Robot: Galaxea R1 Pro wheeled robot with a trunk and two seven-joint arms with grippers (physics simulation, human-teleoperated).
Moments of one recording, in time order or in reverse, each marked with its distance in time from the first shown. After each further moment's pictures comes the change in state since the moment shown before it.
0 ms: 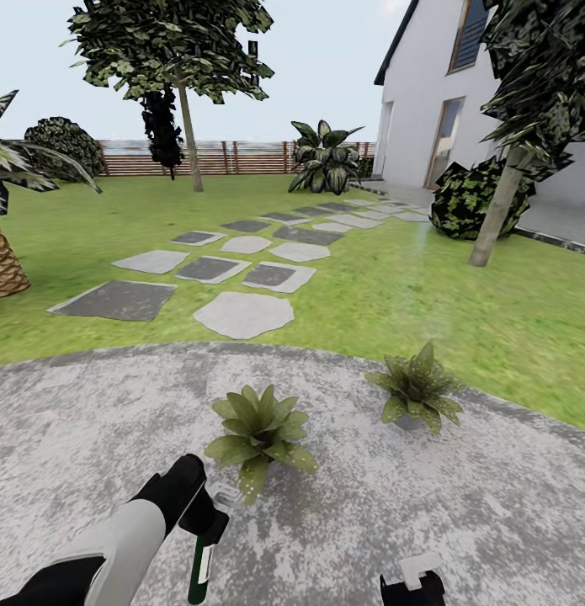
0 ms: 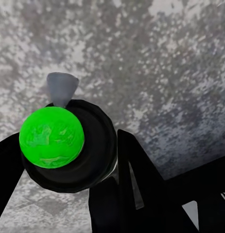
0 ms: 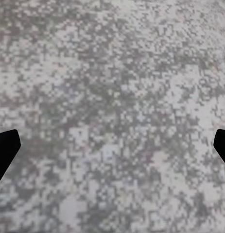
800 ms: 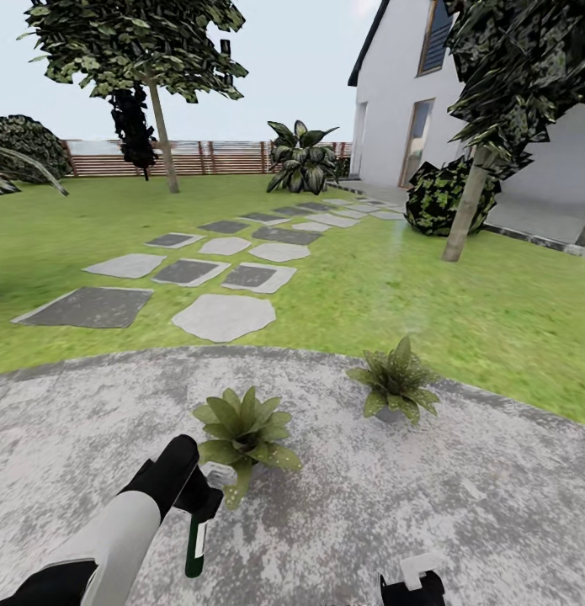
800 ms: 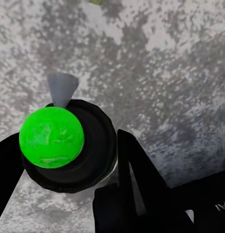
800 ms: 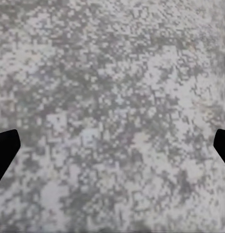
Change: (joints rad) left arm 0.005 0.015 -0.008 -0.164 0.013 0.120 -0.032; right arm 0.000 0.000 0.000 0.000 -0.001 0.000 -0.001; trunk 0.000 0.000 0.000
